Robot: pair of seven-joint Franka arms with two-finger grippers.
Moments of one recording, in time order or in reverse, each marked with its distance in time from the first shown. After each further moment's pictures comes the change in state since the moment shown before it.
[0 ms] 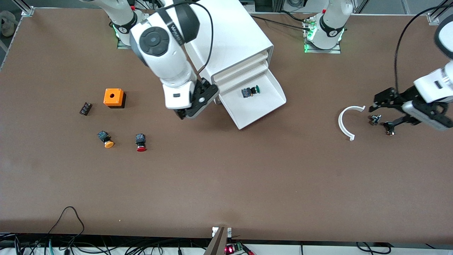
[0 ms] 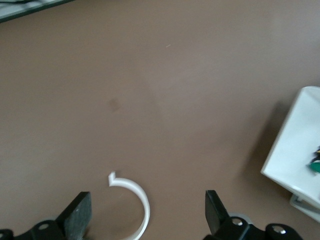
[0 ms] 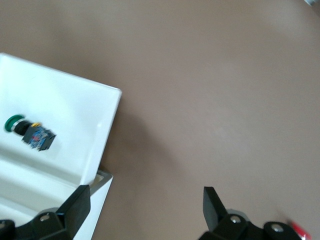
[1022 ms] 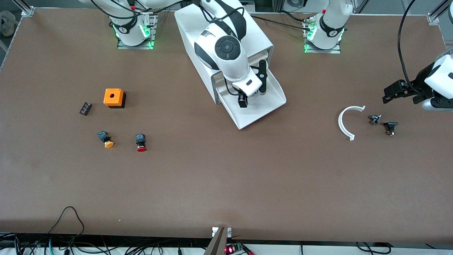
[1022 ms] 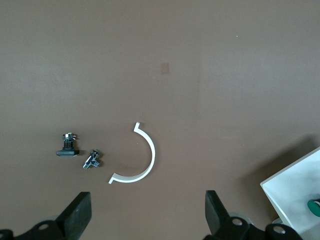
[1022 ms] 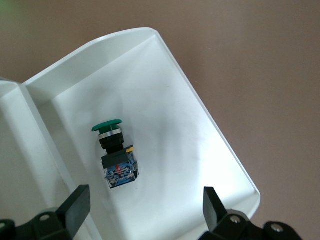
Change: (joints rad) left arm -0.035 -0.004 -0.043 0.139 0.186 -0.199 -0.535; right arm 0.107 0.264 0.155 0.143 -0.001 0.082 -0.447
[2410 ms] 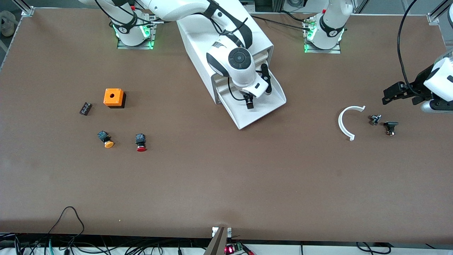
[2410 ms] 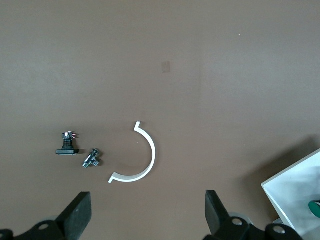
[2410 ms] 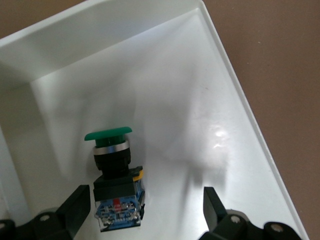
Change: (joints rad) left arm 0.001 0.010 0.001 0.002 0.000 -0.001 -0.004; right arm 0.048 0.114 0.000 0.007 -0.043 0.071 -0.083
